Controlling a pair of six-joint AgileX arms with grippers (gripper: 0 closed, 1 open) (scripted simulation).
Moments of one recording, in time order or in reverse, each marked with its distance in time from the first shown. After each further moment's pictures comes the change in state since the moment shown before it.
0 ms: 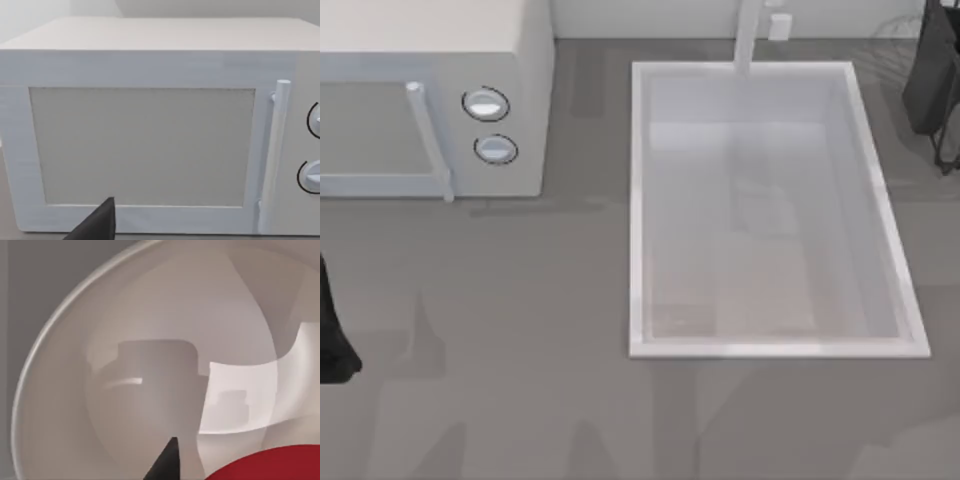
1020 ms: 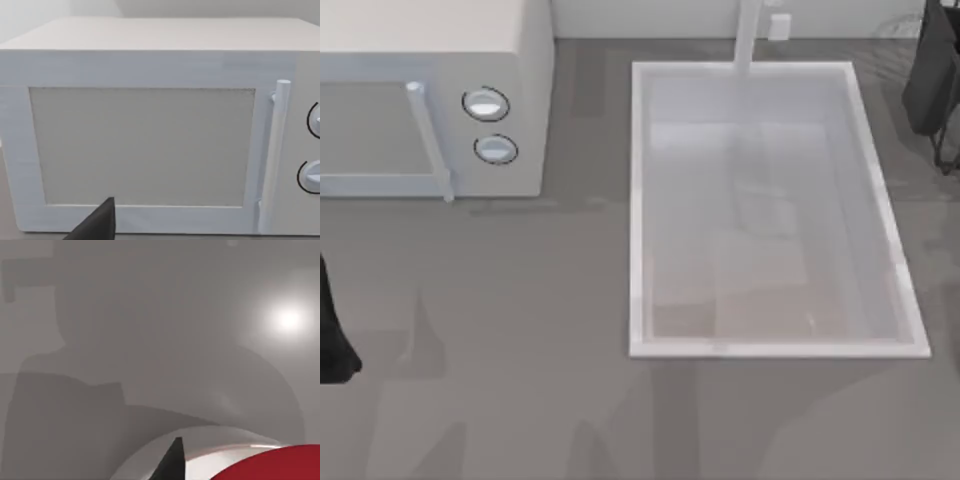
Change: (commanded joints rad) left arm 0.000 0.000 0.000 0.000 0.000 0.000; right arm 0.159 -0.022 0.039 0.203 0.128 0.042
